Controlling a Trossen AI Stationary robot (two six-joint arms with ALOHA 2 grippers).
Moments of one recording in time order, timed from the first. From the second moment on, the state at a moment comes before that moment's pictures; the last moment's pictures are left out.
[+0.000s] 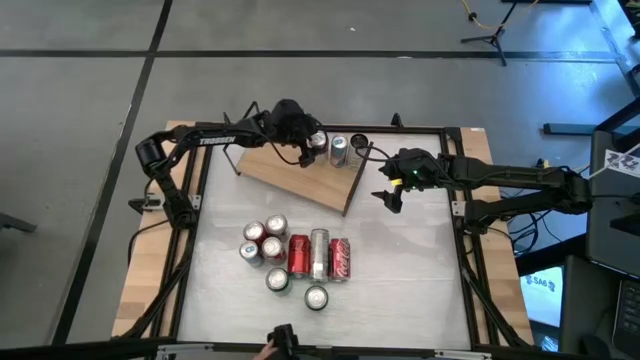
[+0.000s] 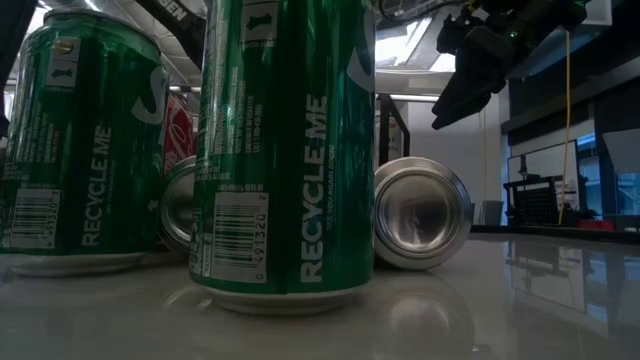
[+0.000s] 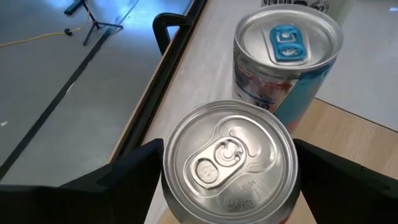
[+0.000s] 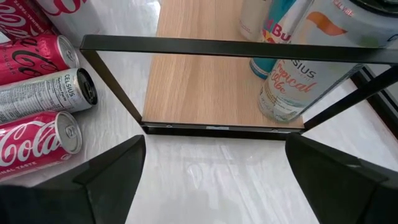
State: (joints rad) left arm 0.57 1.72 1.17 -0.05 0.17 0.25; right arm -0.20 1.09 0.82 -0.49 0.06 0.07
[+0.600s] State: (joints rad) left arm 0.57 1.65 1.16 -0.05 0.16 0.25; right arm -0.20 1.09 0.82 -0.49 0.06 0.07
